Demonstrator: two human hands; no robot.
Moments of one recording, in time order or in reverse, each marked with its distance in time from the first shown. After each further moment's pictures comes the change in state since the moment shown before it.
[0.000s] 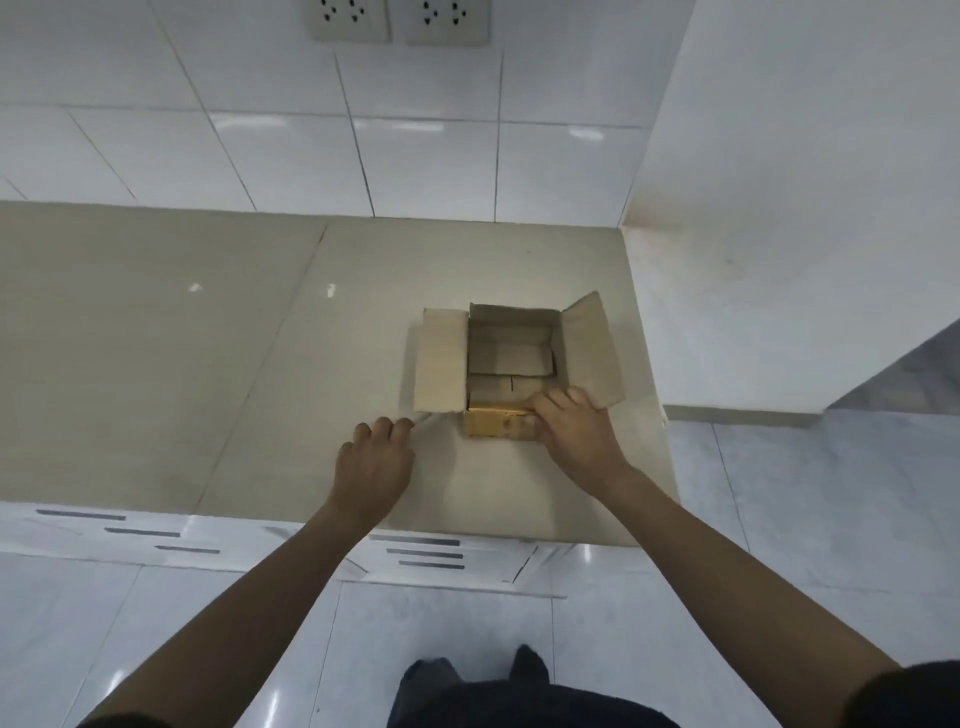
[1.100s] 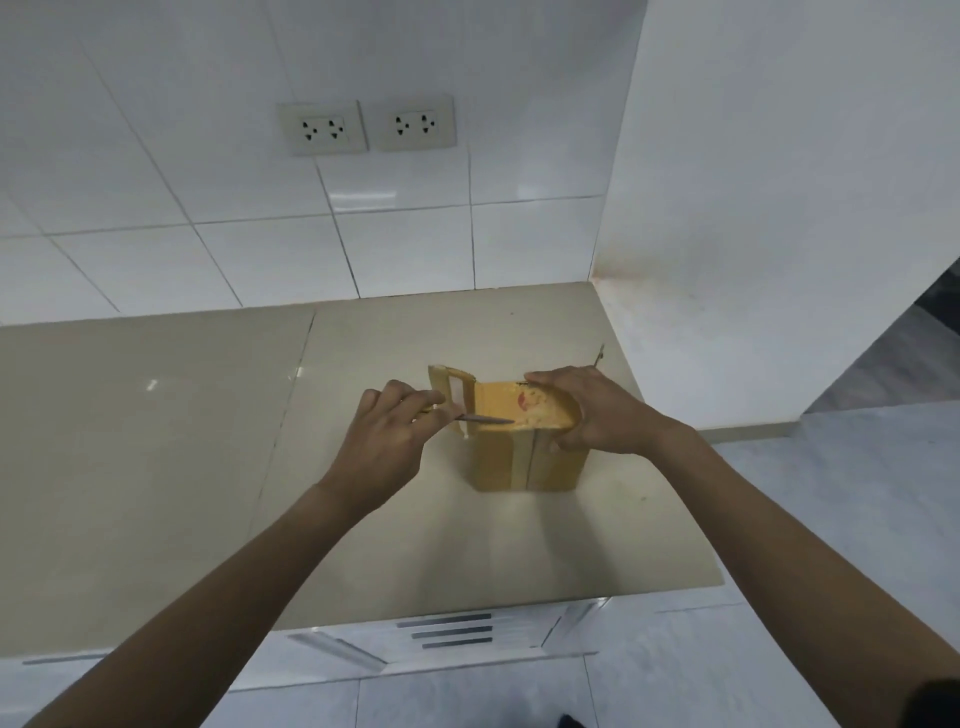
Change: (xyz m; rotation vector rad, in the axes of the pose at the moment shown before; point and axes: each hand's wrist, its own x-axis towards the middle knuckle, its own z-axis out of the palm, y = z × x) left_hand 0.084 -0.049 -0.090 -0.179 0.351 0.537; right_hand 0.062 0.008 -0.084 0.363 -0.186 0.015
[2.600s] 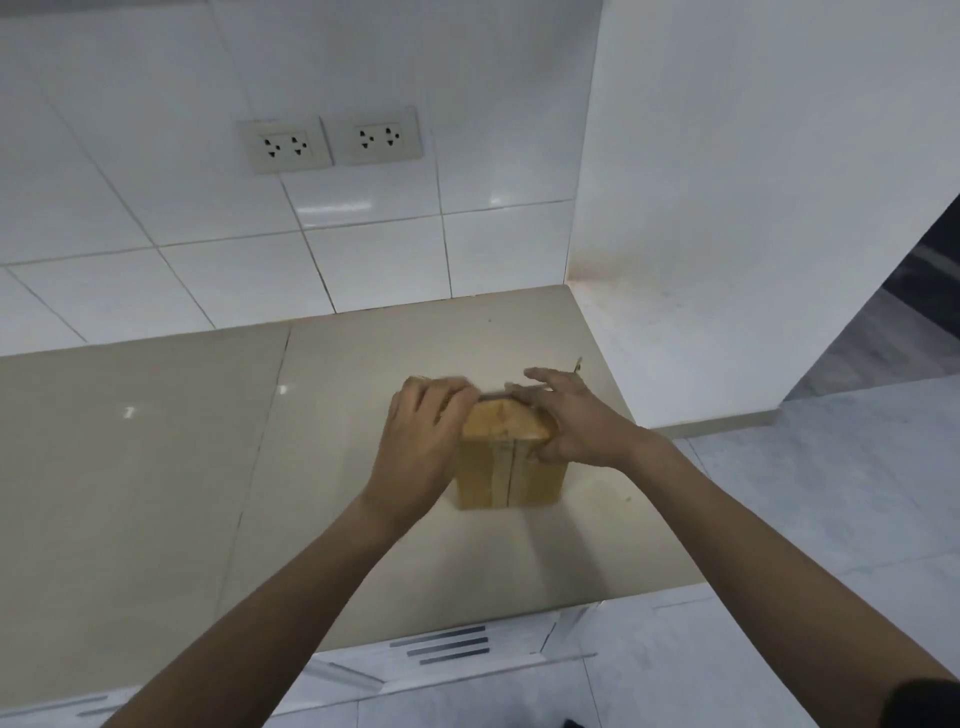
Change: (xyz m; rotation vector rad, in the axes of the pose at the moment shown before) left_hand 0.035 0.049 0.003 -0.160 0.149 -0.086; right_hand -0.005 -0.009 0.005 -0.049 0.008 0.066
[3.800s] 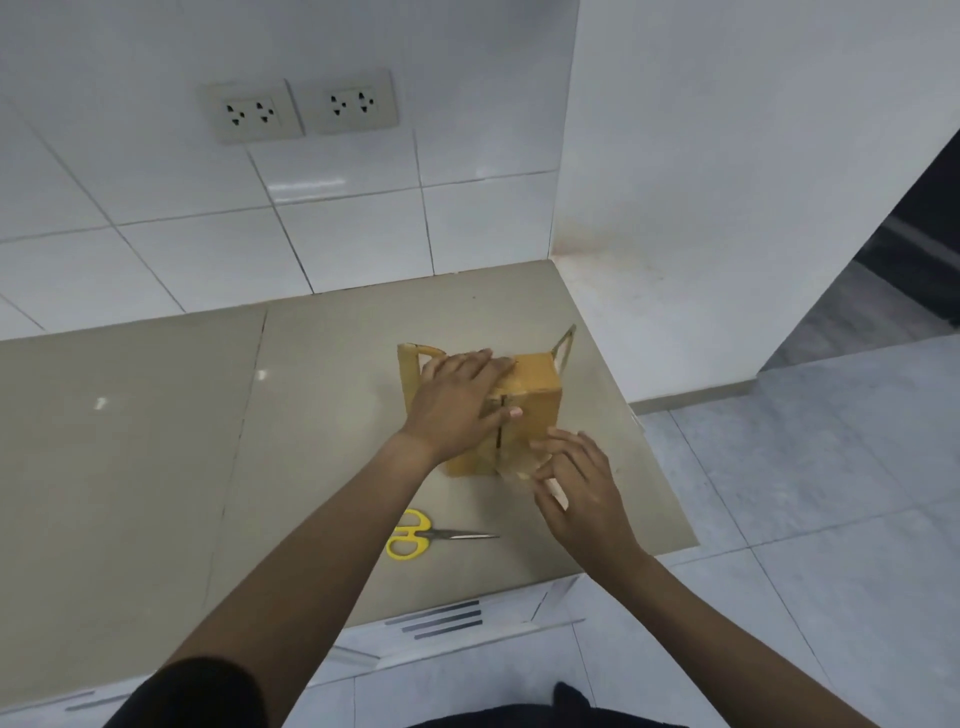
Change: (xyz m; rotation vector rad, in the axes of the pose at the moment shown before) left_hand 0.036 -0.005 0.060 -0.130 -0.436 -0.043; right_hand -0.086 -0.022 0.099 -0.056 0.723 -0.094
